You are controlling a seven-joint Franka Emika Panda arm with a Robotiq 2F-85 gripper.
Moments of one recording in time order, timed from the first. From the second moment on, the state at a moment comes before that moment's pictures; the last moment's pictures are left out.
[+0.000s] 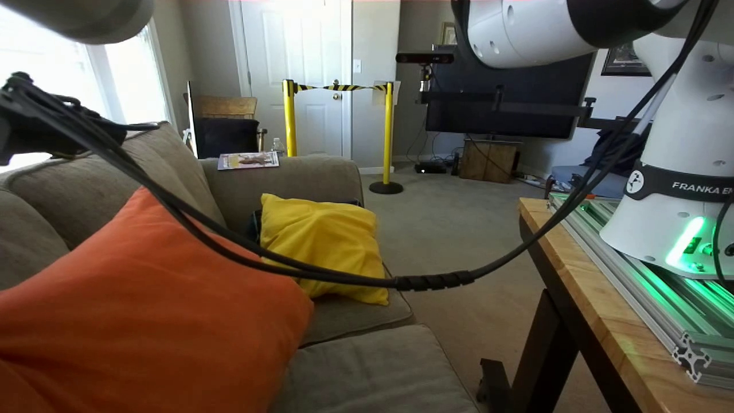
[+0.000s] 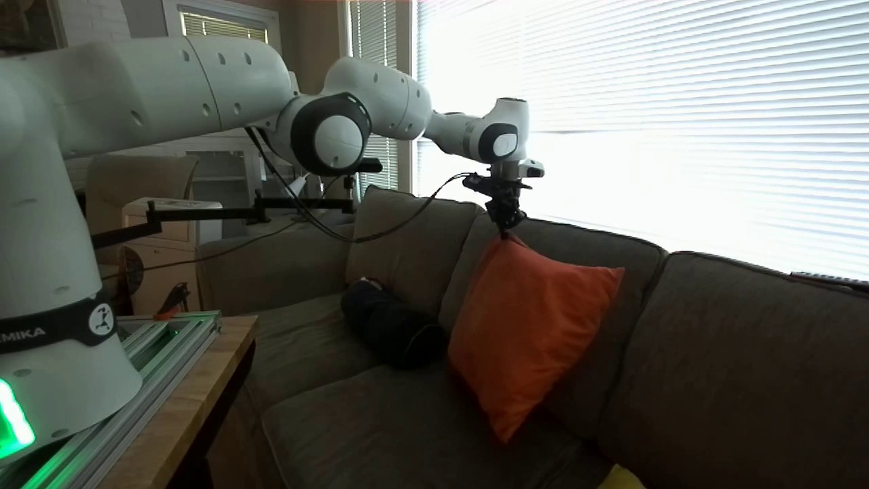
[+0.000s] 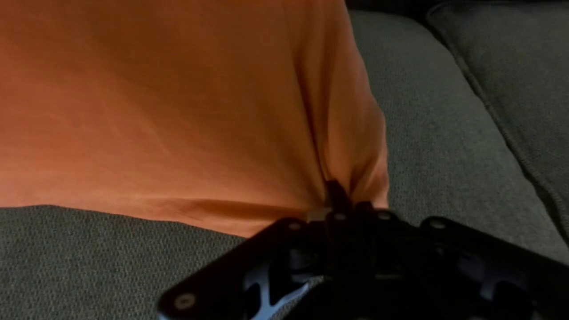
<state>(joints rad) 0.49 1.33 0.12 -0.44 0.03 2.00 0.01</state>
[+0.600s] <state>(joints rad) 0.49 1.34 0.15 -0.46 0.03 1.97 -0.06</state>
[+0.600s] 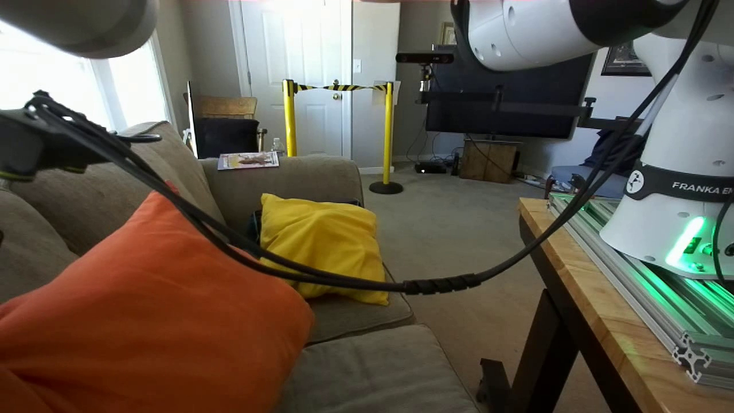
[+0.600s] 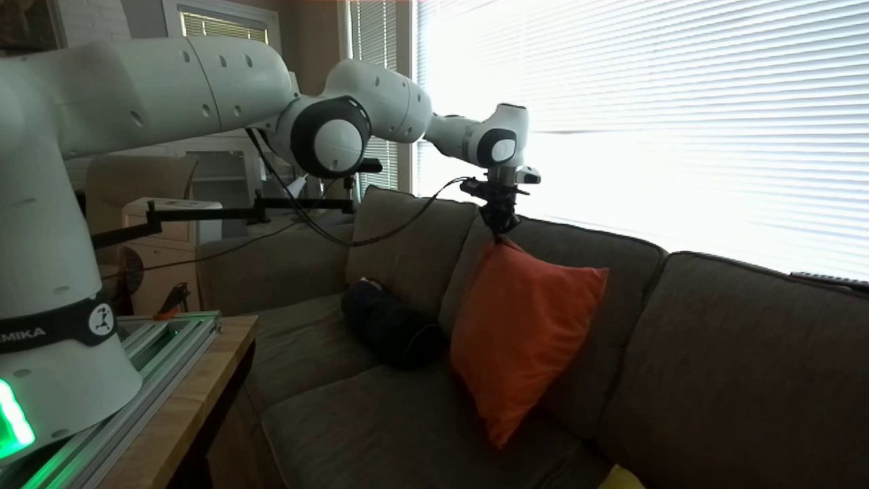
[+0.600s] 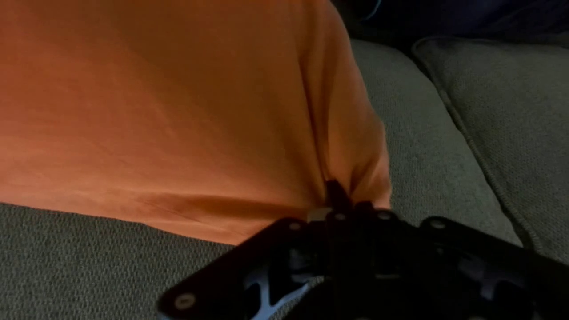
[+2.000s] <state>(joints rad) 0.43 1.40 0.12 -0.46 0.03 1.94 -0.10</state>
